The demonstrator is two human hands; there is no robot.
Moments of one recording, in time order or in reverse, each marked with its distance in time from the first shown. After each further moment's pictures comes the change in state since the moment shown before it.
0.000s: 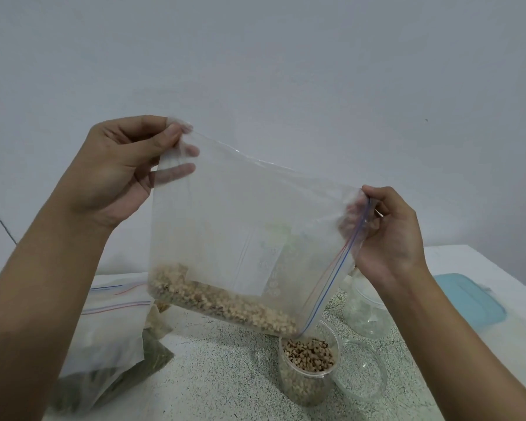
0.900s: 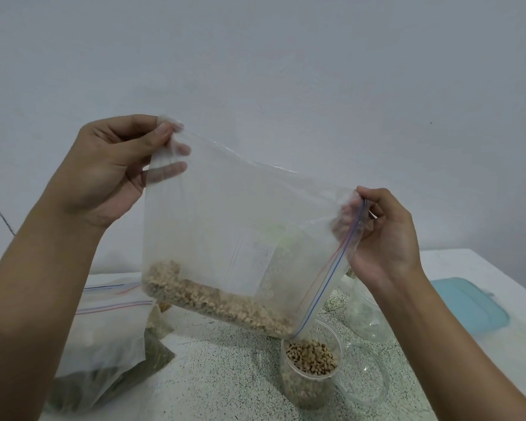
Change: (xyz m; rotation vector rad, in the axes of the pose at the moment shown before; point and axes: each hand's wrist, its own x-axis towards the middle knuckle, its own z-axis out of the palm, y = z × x) left_hand -0.001 0.000 -0.014 0.011 0.052 0.008; right_hand -0.003 0.007 0.011 0.029 -0.018 0.043
